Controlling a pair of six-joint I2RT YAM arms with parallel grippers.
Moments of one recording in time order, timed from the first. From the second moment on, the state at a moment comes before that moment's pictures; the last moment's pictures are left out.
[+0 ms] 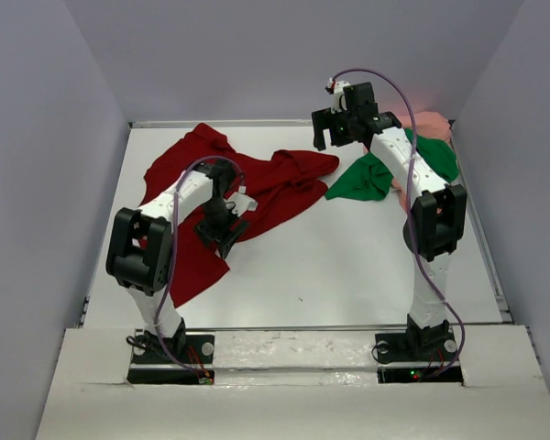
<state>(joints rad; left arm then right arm) -0.36 1.77 1.33 -1.21 0.15 0.33 0.32 2.09 2.04 -0.62 -0.12 0.00</state>
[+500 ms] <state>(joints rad) 0.03 1.51 1.48 -1.07 0.17 0.34 0.32 2.06 2.01 -0.61 -0.14 0.01</state>
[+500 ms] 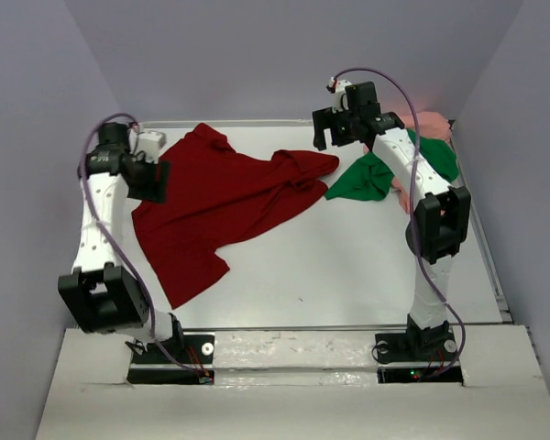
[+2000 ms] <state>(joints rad) -0.46 1.62 1.09 -1.10 0.22 0.54 0.32 2.03 2.01 -0.60 -0.14 0.02</state>
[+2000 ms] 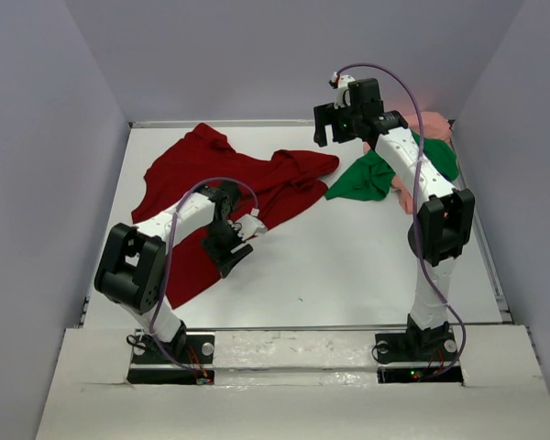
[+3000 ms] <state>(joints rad) -0.46 1.67 0.97 -0.82 0.04 0.44 0.32 2.03 2.01 -0.60 -0.15 0.02</state>
